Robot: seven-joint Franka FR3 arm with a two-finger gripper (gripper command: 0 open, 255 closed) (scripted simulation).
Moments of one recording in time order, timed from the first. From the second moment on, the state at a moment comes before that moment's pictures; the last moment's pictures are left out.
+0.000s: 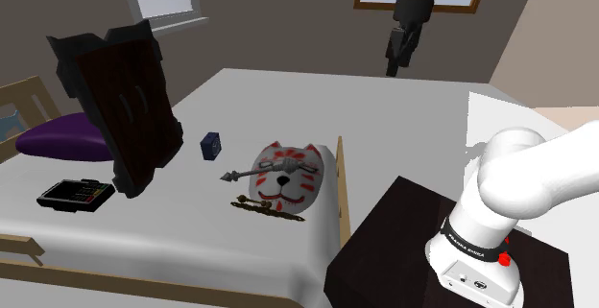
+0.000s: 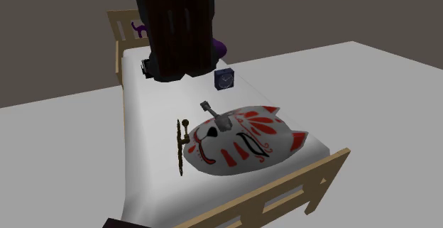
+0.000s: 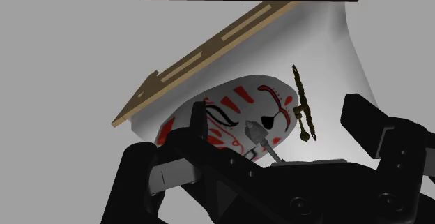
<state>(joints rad) 0.02 -0.83 -0.06 -2.30 -0.07 1.48 -0.08</state>
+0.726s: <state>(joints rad) 0.06 -0.78 0.01 -2.56 -0.03 1.83 -0.02</state>
